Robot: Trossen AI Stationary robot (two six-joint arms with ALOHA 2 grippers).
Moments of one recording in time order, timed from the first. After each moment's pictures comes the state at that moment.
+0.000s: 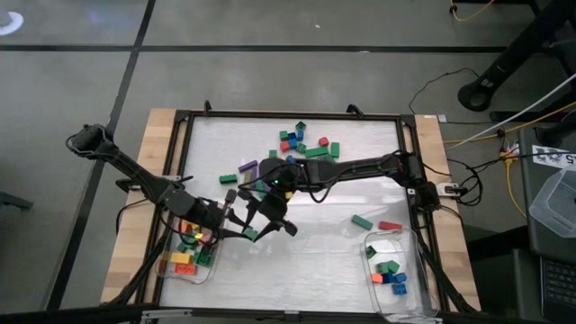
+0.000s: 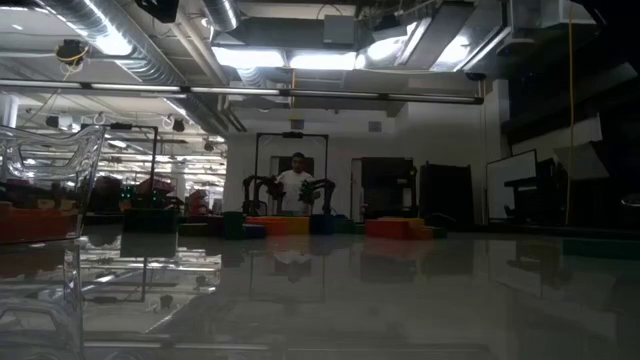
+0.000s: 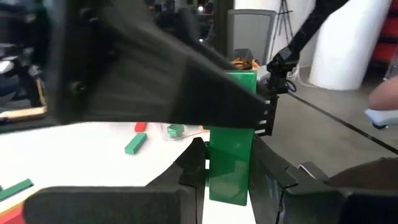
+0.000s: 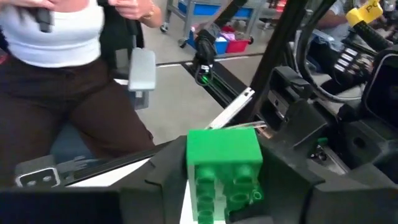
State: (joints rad) left arm -0.52 1.04 0.49 0.44 -0.27 0.00; right arm 0.09 2.11 1.92 -0.18 -0.80 -0.55
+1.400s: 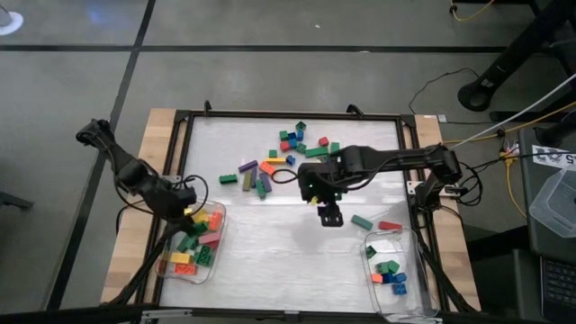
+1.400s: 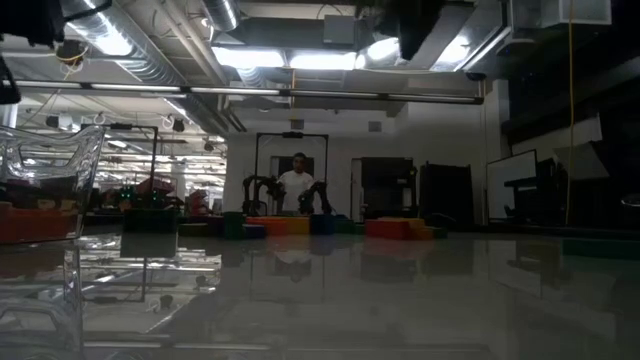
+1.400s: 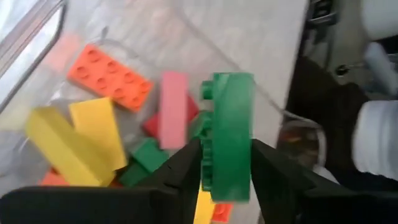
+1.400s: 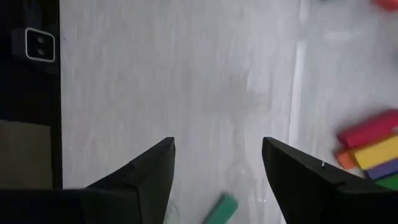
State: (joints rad) left arm -0.69 0.55 0.57 -0.86 -0.04 -1.14; right arm 0.12 1.82 1.87 -1.33 -0.19 0.07
